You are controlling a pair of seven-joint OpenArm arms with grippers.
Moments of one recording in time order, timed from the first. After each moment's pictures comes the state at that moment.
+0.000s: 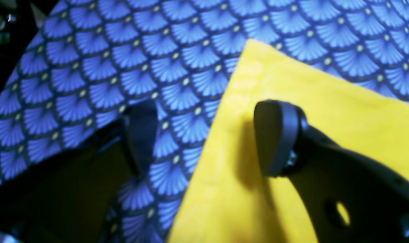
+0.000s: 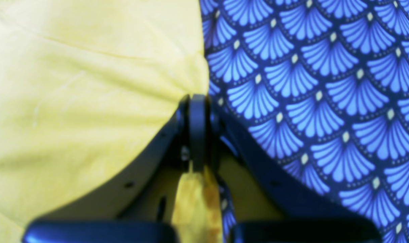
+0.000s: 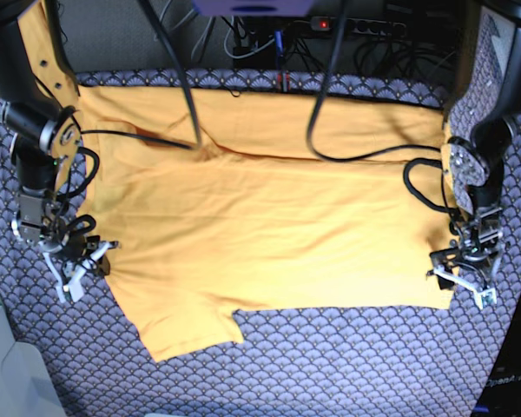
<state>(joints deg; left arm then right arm) -43.0 -17.0 -43.8 12.1 30.0 -7.2 -1.4 36.4 16.8 28.3 21.8 -22.5 39.9 -6.1</state>
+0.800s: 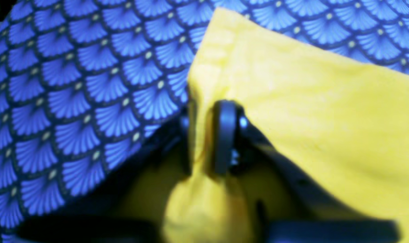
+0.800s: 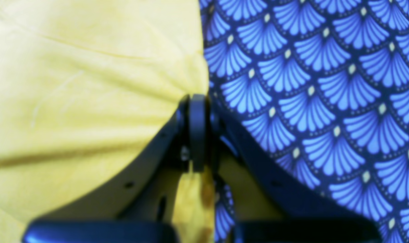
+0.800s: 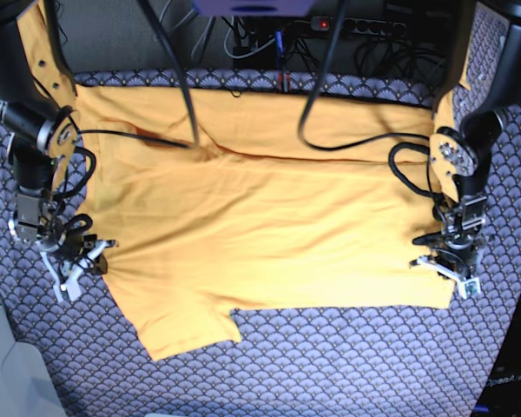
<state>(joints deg) -40.6 -14.9 -43.7 9.9 30.3 -7.6 -7.8 36.4 17.5 28.2 21.8 -22.4 40.2 -6.3</state>
